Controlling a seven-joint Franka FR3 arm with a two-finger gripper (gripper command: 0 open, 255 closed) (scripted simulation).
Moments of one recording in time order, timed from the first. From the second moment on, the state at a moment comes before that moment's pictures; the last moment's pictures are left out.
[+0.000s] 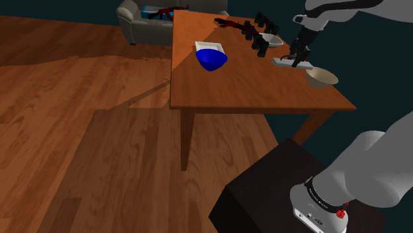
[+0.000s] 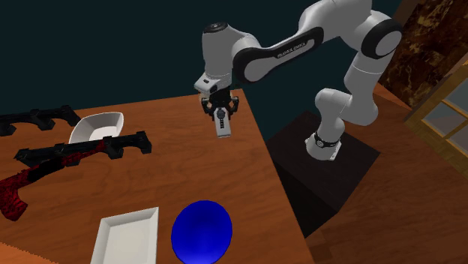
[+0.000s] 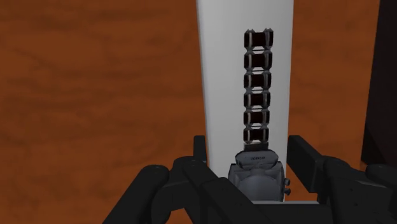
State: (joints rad) arm 0.19 -0.03 -0.77 -1.90 0.01 1.88 -1.50
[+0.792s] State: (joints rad) arm 0.12 -0.01 -0.85 -1.79 0.02 1.79 -1.65
